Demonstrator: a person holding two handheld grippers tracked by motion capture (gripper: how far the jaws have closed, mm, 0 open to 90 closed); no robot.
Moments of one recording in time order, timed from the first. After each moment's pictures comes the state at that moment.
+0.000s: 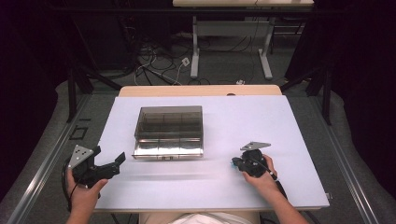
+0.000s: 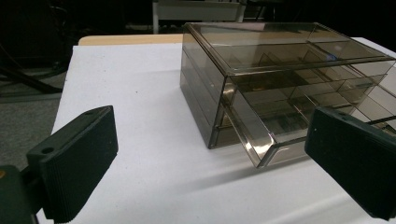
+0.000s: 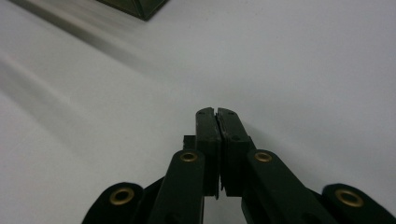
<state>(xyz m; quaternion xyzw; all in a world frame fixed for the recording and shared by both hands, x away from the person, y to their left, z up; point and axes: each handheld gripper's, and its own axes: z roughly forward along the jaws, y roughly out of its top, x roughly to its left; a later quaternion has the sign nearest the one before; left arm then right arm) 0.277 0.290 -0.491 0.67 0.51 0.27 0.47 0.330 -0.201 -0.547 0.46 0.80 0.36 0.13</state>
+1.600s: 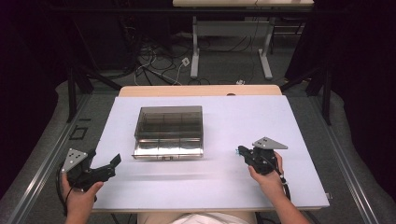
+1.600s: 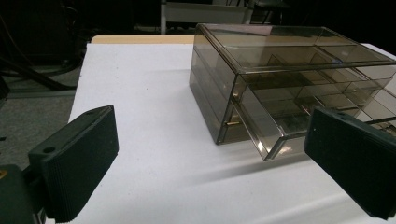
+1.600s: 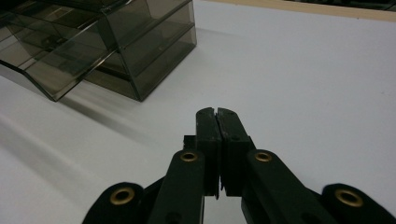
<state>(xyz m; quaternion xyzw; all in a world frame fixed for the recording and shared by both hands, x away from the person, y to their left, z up) 0.267 0.299 -0.491 0.65 0.52 0.27 0.48 0.317 -0.216 -0.515 0.46 0.73 0.45 0.22</state>
